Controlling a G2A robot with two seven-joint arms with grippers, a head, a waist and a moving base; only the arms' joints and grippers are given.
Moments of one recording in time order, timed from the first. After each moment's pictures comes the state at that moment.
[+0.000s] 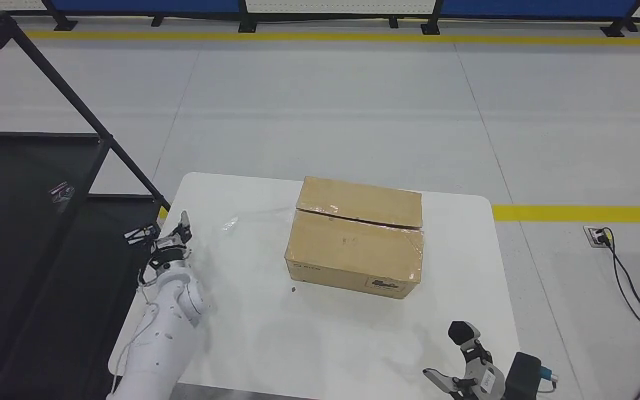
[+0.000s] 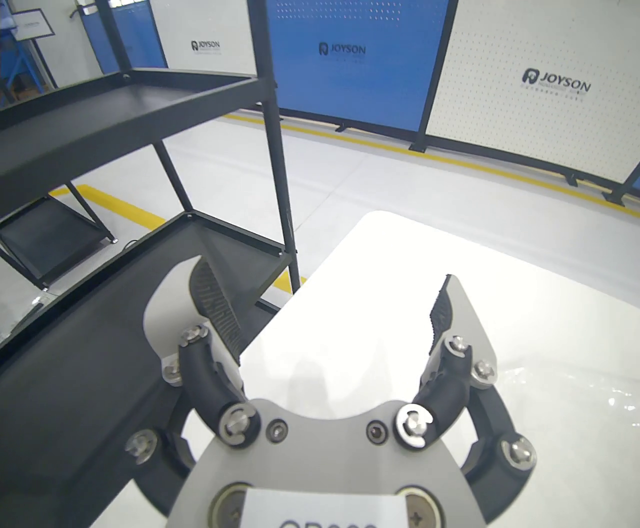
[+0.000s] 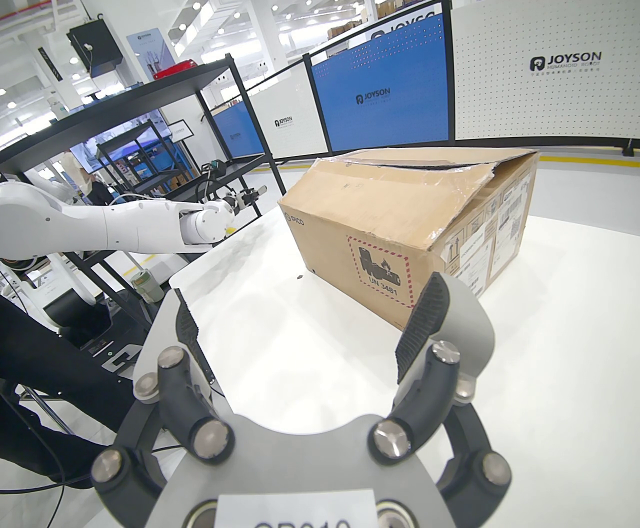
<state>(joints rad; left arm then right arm) 0.66 -1.35 -1.41 -0.52 1.05 0.27 0.57 -1.80 -1.16 1.64 -1.85 -1.11 -0.80 -0.30</state>
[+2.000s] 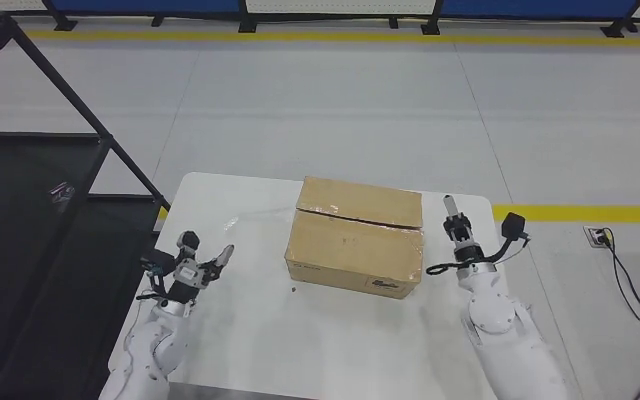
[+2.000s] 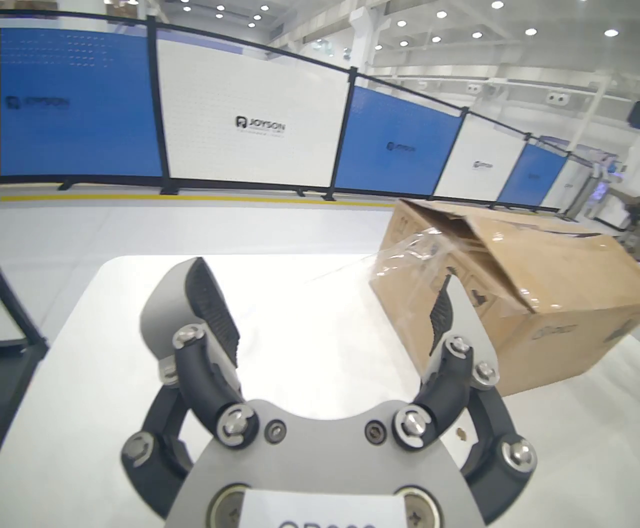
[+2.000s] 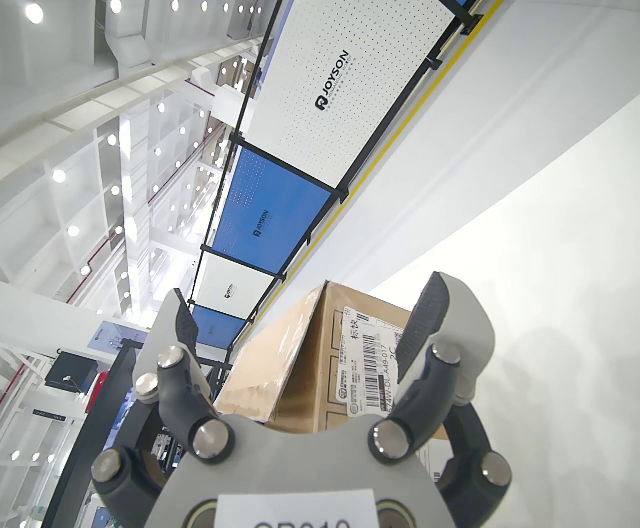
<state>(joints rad) 1.08 -1.23 -1.50 -1.09 1.23 -0.45 0.51 -0.97 -1.27 1.35 -1.24 -0.16 -0.21 -0.09</state>
